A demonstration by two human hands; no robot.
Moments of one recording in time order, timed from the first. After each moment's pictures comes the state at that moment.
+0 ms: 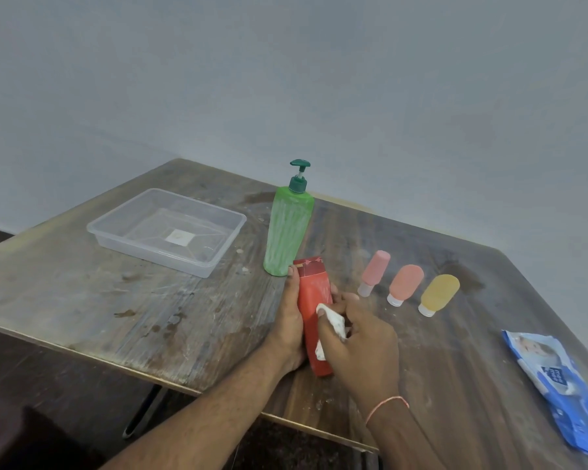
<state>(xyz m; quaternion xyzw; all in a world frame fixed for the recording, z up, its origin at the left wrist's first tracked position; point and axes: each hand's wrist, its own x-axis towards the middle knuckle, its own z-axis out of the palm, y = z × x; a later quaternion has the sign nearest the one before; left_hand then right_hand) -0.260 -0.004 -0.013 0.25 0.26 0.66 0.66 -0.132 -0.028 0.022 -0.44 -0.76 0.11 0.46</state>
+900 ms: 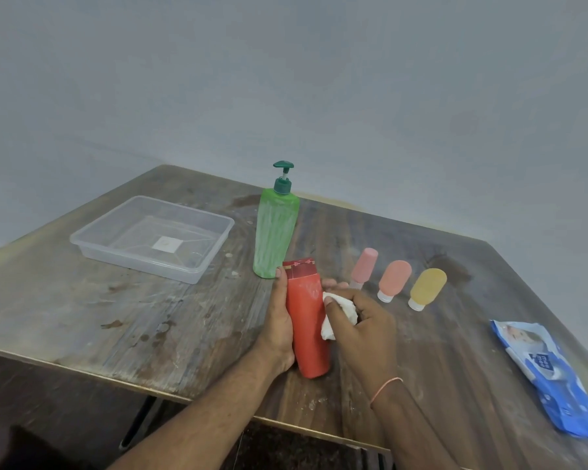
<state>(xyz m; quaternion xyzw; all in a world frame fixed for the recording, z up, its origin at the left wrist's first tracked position) -0.256 -0.016 0.007 0.26 0.29 0.68 0.62 -0.120 0.000 0.020 -0.45 -0.68 0.27 0.51</state>
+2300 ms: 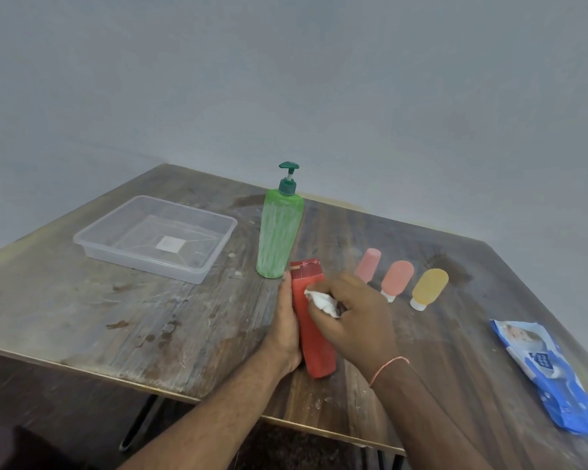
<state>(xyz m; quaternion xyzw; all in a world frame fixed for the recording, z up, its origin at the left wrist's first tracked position) -0.255 -0.015 0.004 0.20 0.27 0.69 0.64 -0.138 0.004 0.049 -0.32 -0.84 0.07 0.44</state>
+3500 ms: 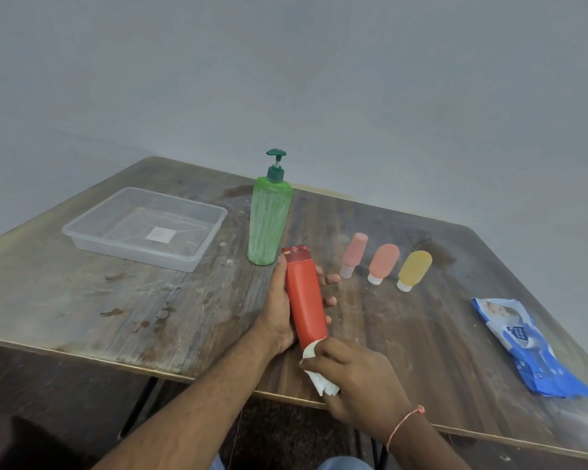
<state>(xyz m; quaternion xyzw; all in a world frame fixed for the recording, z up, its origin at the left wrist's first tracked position) -0.262 -0.012 -0.006 0.28 0.24 0.63 0.68 -0.069 -0.061 -0.012 -0.27 -0.93 -0.06 0.23</state>
